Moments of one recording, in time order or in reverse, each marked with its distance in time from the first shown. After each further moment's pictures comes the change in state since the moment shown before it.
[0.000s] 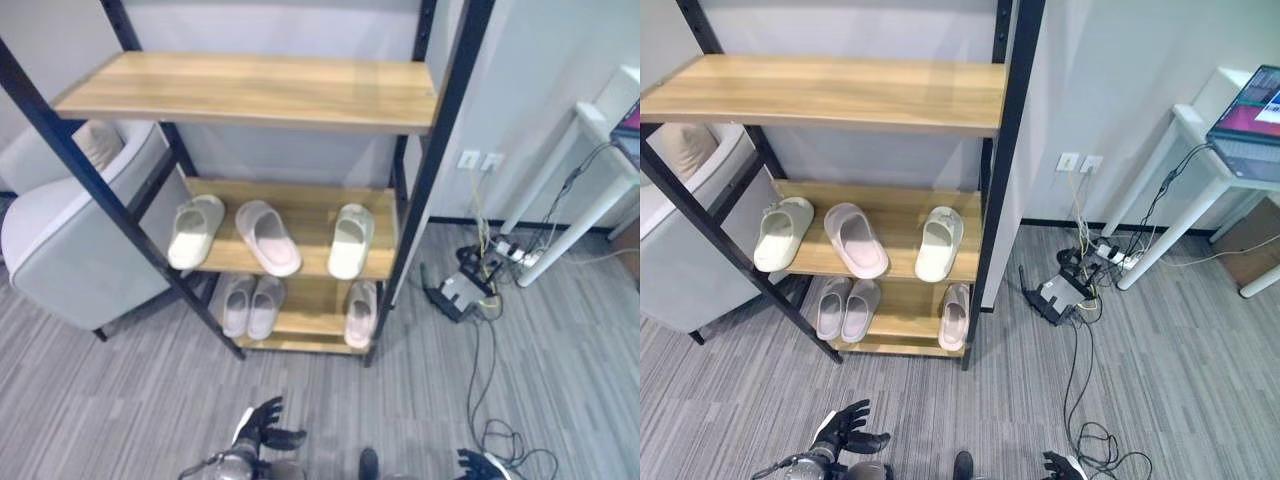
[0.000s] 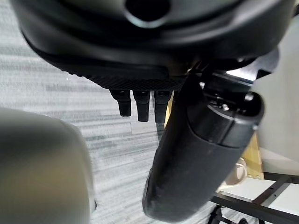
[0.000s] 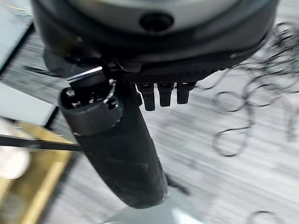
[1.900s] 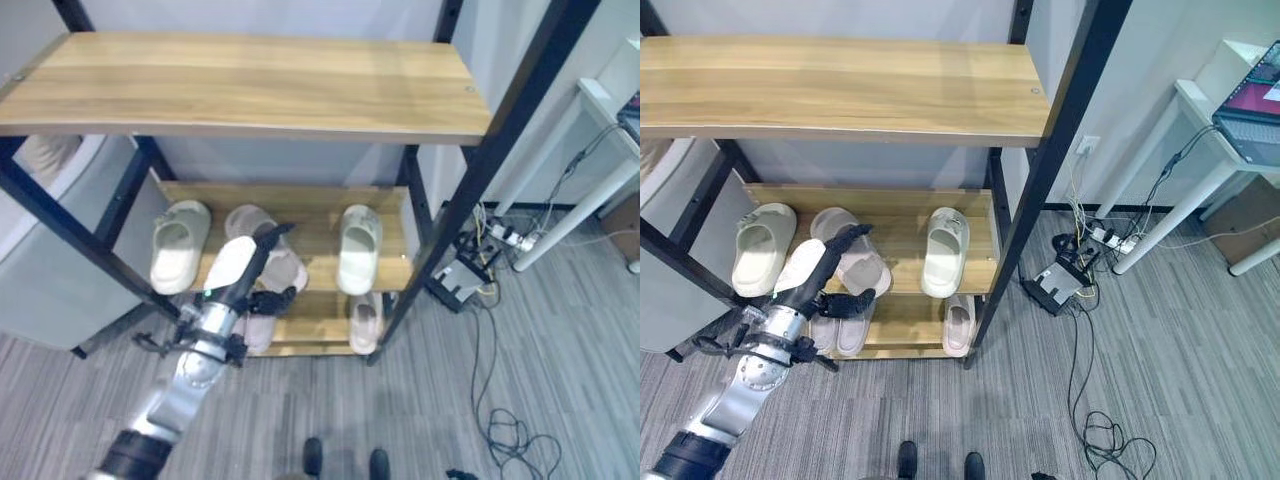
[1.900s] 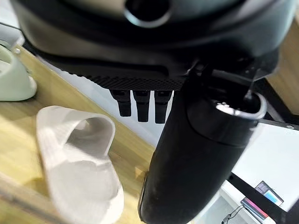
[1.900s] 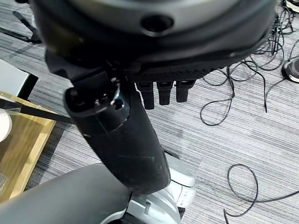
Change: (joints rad) left arm -0.190 0.387 0.082 -0.909 0.530 0.026 0.094; right arm 0.055 0.044 0.041 -0.020 -0.075 0.010 0.050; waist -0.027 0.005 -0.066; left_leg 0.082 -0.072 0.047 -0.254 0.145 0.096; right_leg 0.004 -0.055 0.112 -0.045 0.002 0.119
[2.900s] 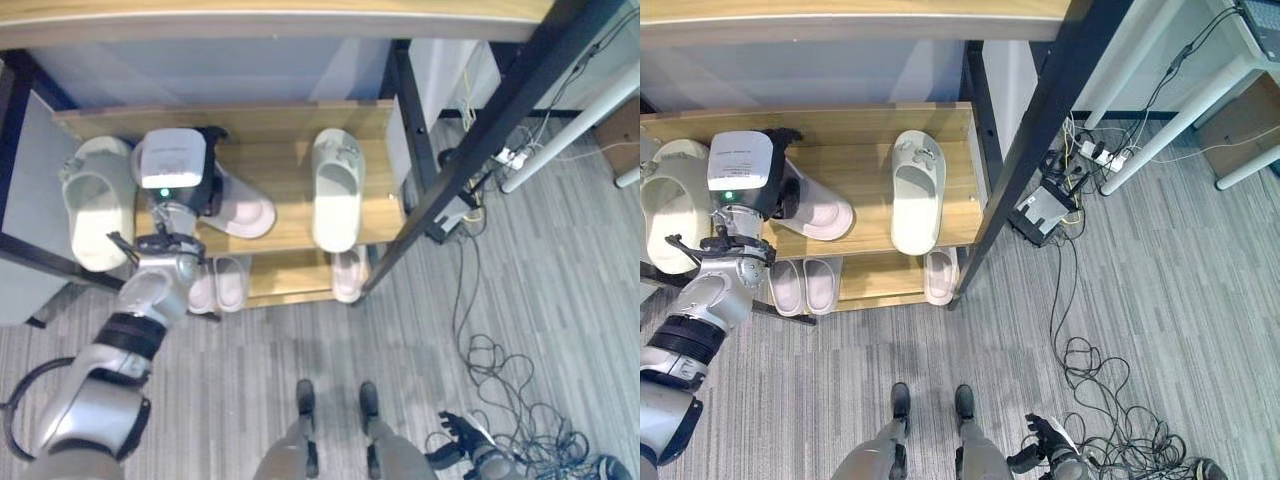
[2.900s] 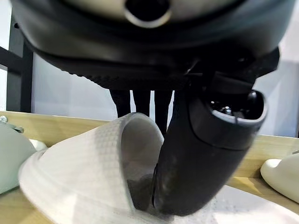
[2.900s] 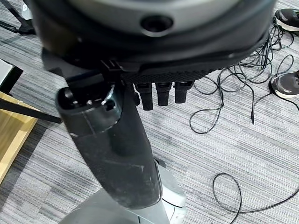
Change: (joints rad) left arm -0.545 0.138 -0.145 0.498 0.345 0.265 0.287; right arm -0.161 -0.035 0.047 -0.001 -0.036 -0.043 -0.047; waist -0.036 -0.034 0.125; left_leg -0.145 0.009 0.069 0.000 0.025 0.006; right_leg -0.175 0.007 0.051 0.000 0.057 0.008
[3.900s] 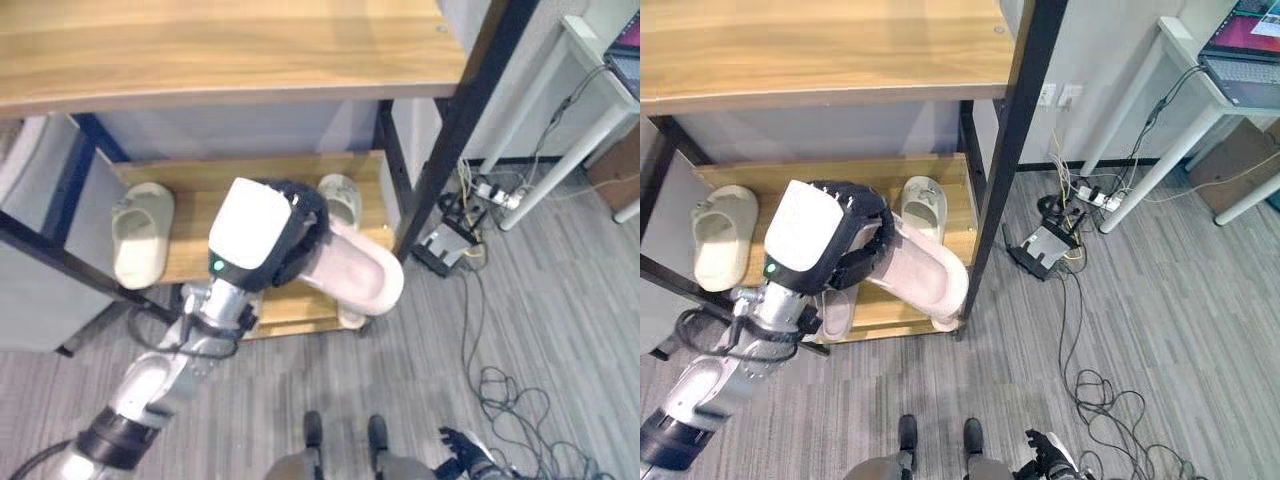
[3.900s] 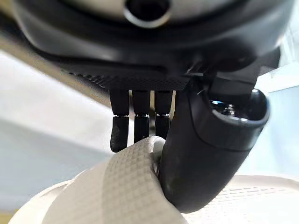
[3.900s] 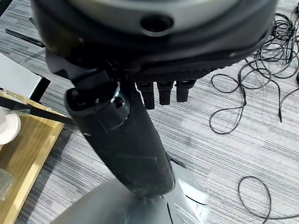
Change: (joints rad) left arm 0.632 0.011 0.133 -0.841 -0.019 -0.349 -0.015; right arm 0.073 0.019 -0.013 -0.028 0.000 0.032 -0.023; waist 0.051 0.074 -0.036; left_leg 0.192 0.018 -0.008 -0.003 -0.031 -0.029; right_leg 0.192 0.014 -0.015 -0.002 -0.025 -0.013
